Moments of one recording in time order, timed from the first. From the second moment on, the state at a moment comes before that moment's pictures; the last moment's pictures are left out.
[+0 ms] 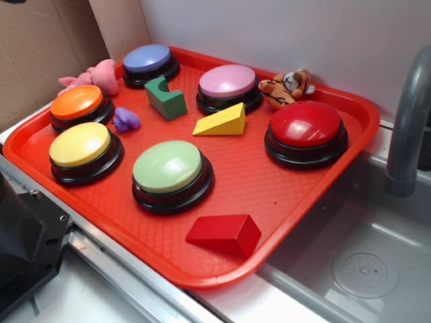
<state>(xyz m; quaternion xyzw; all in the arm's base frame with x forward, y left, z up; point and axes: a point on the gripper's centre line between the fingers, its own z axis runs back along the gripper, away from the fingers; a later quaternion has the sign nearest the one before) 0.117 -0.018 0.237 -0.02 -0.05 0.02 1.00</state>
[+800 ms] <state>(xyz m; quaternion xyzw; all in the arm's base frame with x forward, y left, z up) 0.147 -0.001 0.208 -0.05 -0.06 0.07 0.99</state>
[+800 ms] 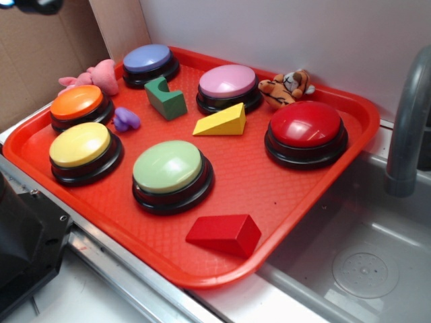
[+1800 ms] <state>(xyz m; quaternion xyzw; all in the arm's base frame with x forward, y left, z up) 0.253 0.076 0.093 -0.06 -0.06 0.30 0.95</state>
